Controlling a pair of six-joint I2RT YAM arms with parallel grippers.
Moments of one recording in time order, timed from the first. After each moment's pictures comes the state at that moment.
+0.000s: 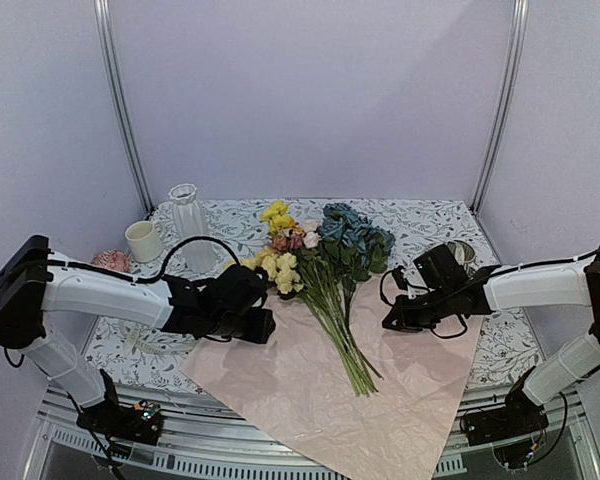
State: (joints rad) left arm -1.01 1.56 0.83 -0.21 -0.27 -0.66; right arm 0.64 1.45 0.68 -0.19 -0.27 0.56
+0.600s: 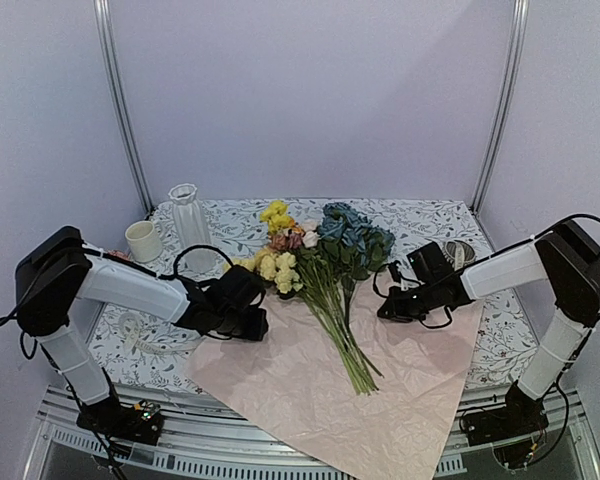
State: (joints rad) left arm -0.90 1.71 0.81 -0.11 -0.20 -0.66; right arm 0.54 1.71 0.76 -0.01 -0.28 0.54
